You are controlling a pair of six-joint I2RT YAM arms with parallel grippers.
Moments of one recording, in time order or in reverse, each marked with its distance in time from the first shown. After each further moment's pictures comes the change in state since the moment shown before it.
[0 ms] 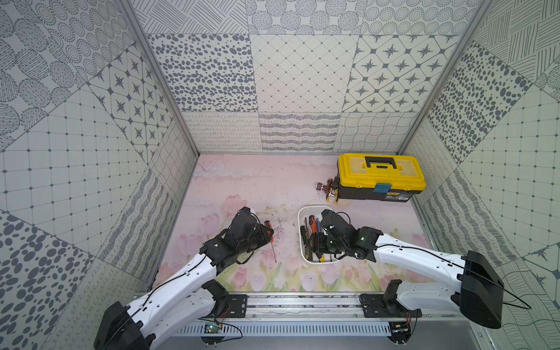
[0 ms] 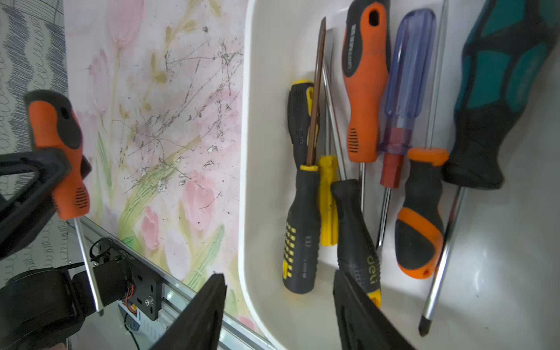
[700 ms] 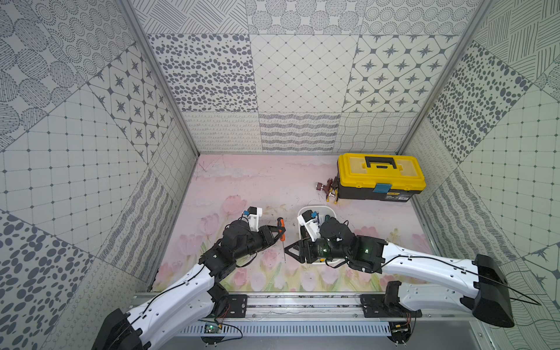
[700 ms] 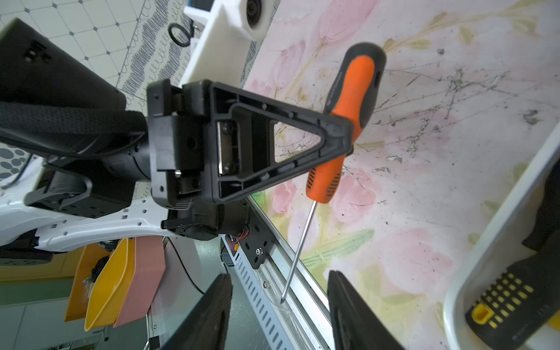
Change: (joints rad) left arm -0.006 -0.100 -0.180 0.448 0.231 -0.119; right arm 0.196 -0.055 0.009 0.348 -0.154 -0.096
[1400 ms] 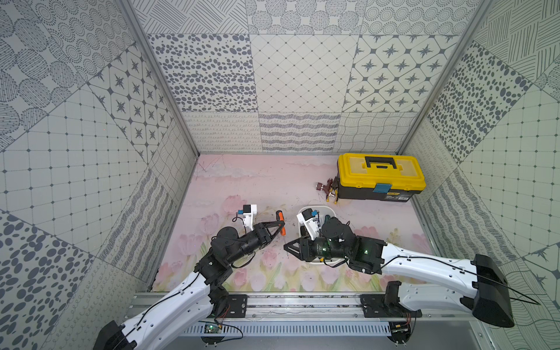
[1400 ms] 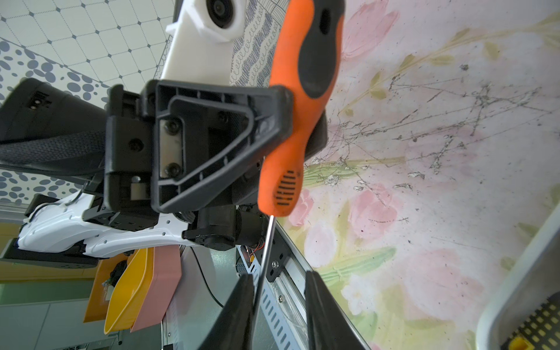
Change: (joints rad) left arm 0.000 -0.104 -0.056 0.230 0.019 -0.142; right arm 0.000 0.002 -0.011 0.079 -0.004 0.027
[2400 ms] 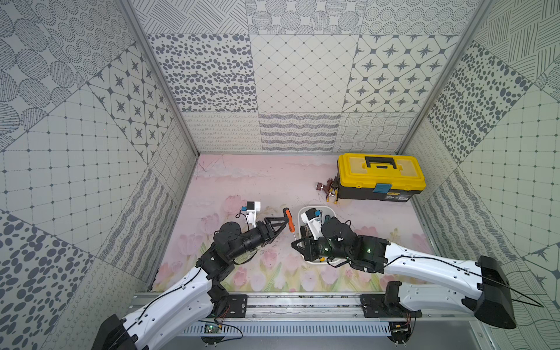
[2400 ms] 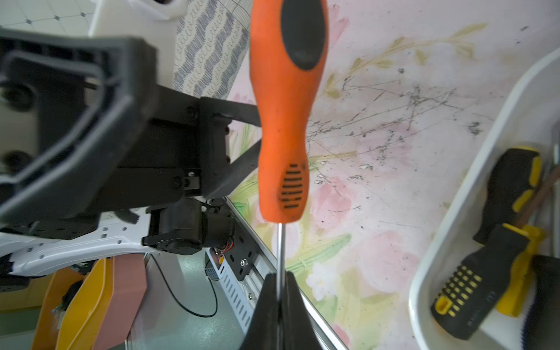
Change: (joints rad) left arm -0.007 0.067 0.082 -0.048 0.035 0.023; right arm -0.002 -0.018 0.050 -0.217 0.138 -0.048
